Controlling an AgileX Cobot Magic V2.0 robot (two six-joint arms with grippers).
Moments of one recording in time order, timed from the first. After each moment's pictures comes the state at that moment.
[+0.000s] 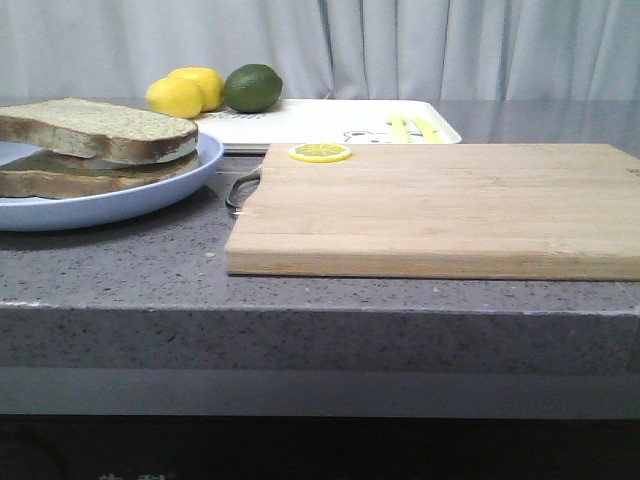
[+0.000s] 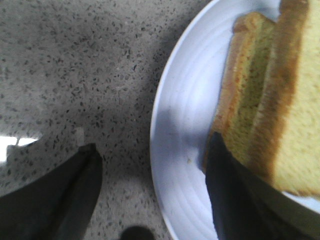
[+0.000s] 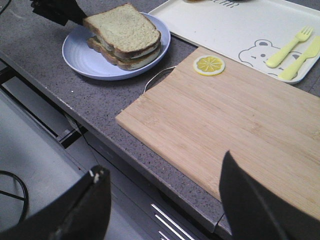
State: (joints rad) left arm 0.17 1.63 -1.31 -0.42 1.04 0.21; right arm 0.39 0.58 -0.89 0.35 0.88 -0.27
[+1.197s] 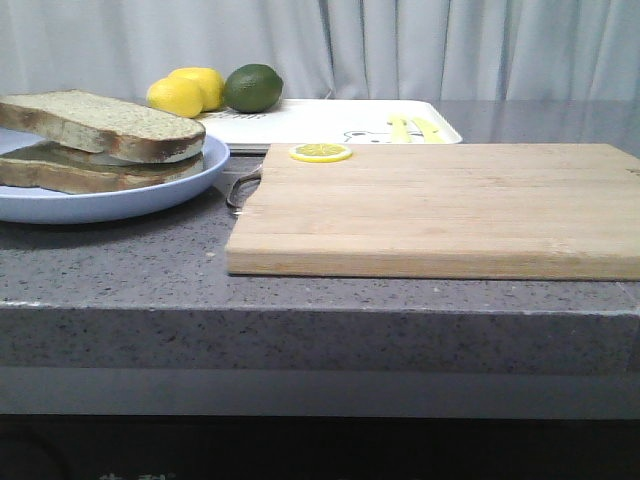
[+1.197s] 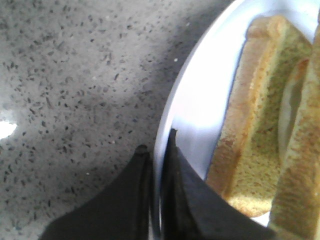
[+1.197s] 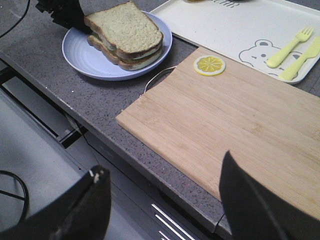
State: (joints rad) left arm 0.17 1.70 -1.32 -0.53 1.04 0.24; right arm 0.39 0.58 -0.89 0.35 0.88 -0.27
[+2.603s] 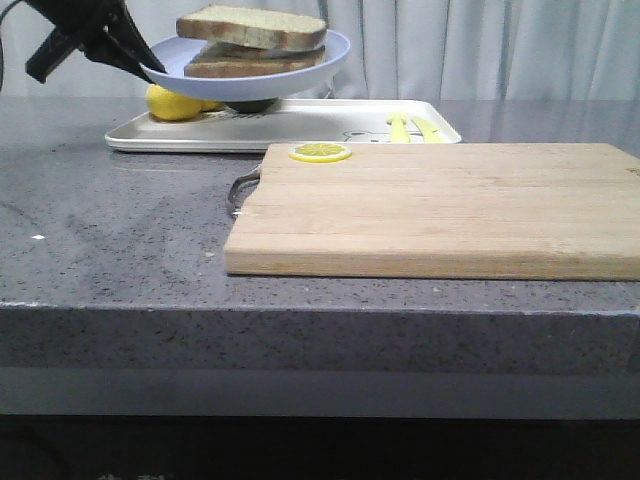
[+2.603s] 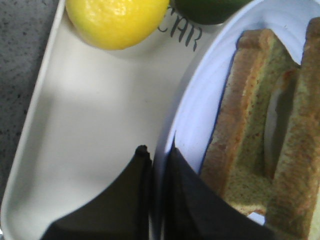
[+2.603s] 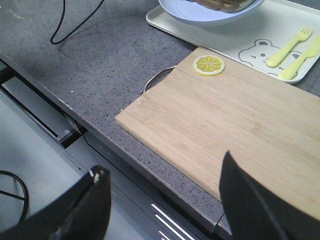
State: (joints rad) left arm -0.04 2.19 -2.10 -0.69 0.99 -0.11; right arm 0.39 0.58 -0.89 0.35 0.88 -0.27
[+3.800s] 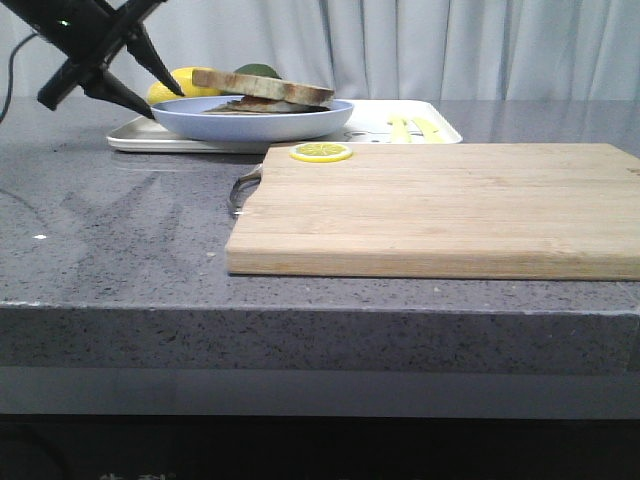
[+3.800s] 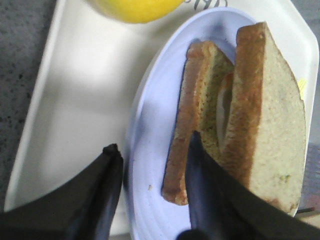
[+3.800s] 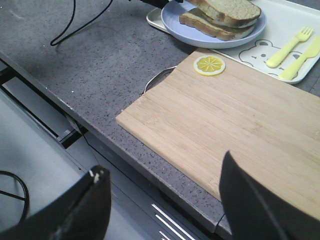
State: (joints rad) left arm -0.02 2.26 -2.16 -0.71 1.09 -0.12; right arm 0.39 0.58 -0.89 0.35 0.88 -0.26
